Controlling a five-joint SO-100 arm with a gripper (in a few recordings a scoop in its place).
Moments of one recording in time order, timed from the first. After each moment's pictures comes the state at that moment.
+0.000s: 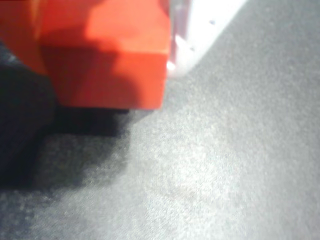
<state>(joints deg) -25.4 111.6 128.0 59.1 111.7</state>
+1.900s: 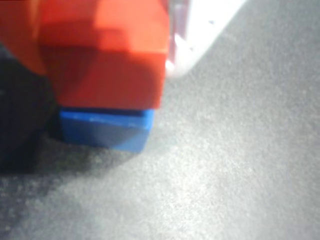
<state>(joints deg) -28.2 120.1 134.0 60.5 112.4</state>
